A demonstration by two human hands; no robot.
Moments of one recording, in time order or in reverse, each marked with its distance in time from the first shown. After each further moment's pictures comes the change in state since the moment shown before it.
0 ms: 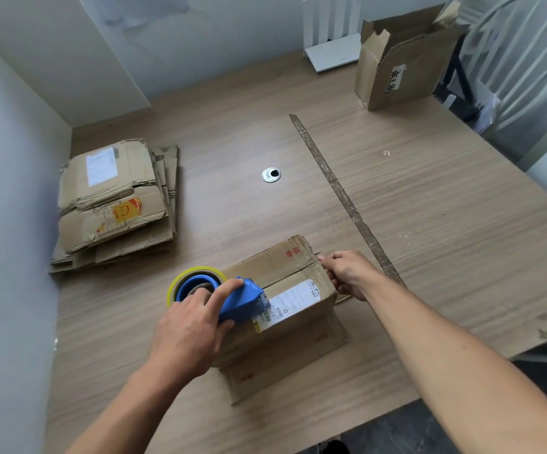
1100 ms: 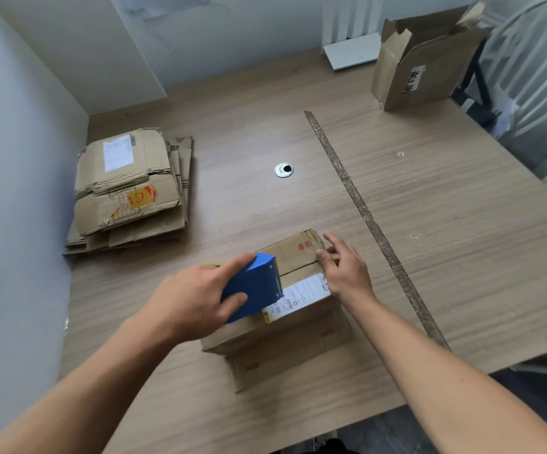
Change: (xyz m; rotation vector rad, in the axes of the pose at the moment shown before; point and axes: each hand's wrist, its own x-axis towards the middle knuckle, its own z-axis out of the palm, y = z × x) left_hand 0.014 0.005 -0.057 -0.011 -0.166 0.037; right_hand -0.022 0.019 0.027 -0.414 0.300 -0.512
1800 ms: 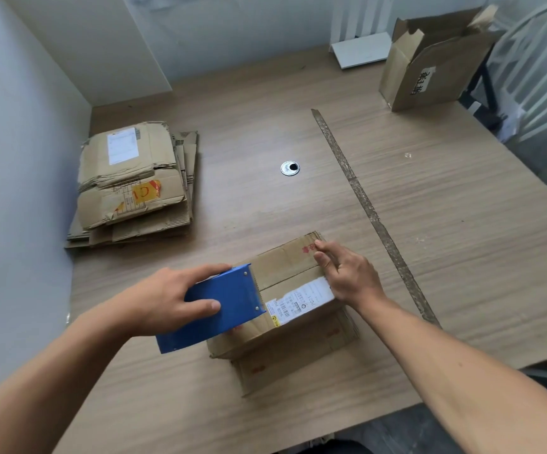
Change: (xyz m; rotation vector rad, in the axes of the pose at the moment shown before) left_hand -0.011 -0.054 -0.022 -0.323 -0.298 -0.006; right_hand 0.000 -0.009 -0.004 -0.288 -0.099 -0.171
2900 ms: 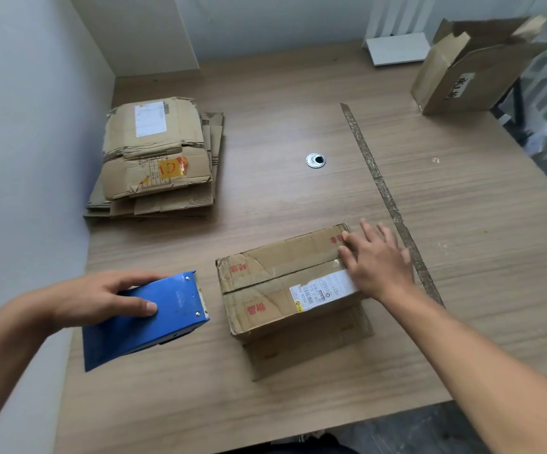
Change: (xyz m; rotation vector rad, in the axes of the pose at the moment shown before) left_hand -0.070 -0.098 -0.017 -0.479 -0.171 -0.224; right_hand 0.003 -0.032 -0.013 -0.504 -0.069 0.022
